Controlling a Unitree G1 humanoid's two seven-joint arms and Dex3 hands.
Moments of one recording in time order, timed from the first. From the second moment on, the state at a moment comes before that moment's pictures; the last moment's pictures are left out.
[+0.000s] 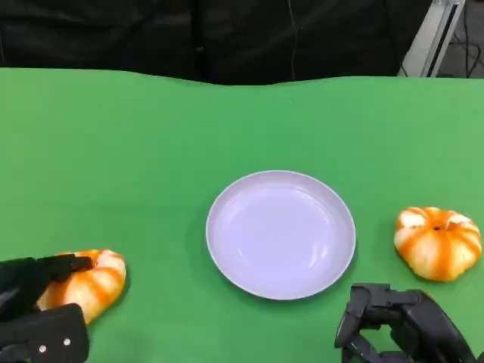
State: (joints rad) left arm -0.13 0.57 -0.22 0.57 0.58 -0.31 0.02; right arm 0.06 -0.08 0.10 0.45 0.10 -0.72 0.48
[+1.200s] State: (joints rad) left arm -0.13 0.51 -0.22 0.62 0.55 -0.31 0.19; right arm 0.07 -0.08 0.10 0.45 0.10 -0.72 0.48
